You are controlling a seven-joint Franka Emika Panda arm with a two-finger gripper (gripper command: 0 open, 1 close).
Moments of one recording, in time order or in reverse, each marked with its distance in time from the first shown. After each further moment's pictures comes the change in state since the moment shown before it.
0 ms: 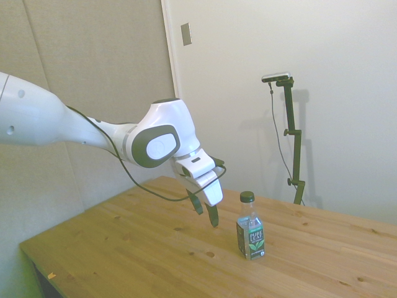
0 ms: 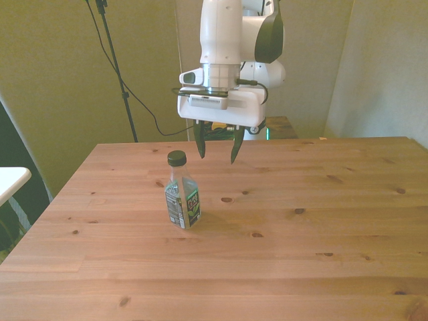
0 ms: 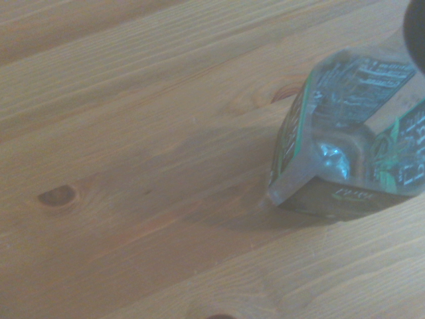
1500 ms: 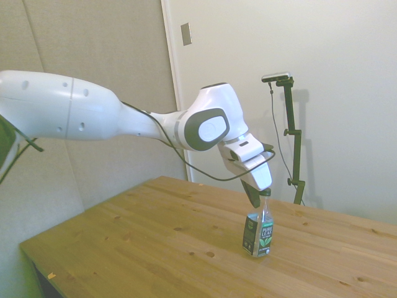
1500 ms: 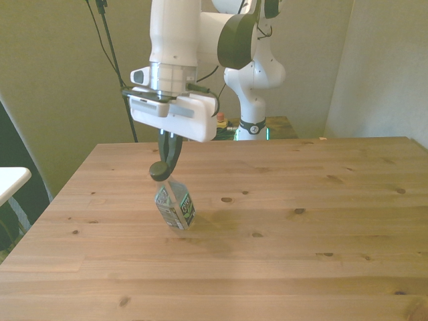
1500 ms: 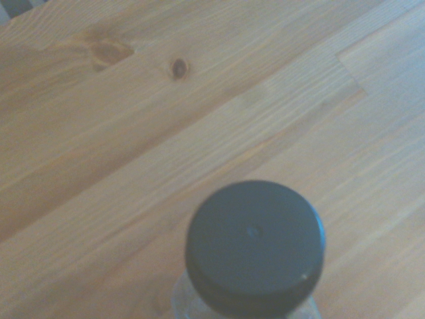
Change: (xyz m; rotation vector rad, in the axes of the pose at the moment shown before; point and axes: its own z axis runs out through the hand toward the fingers) arm 0.130 -0.067 0.019 -0.016 0.085 0.194
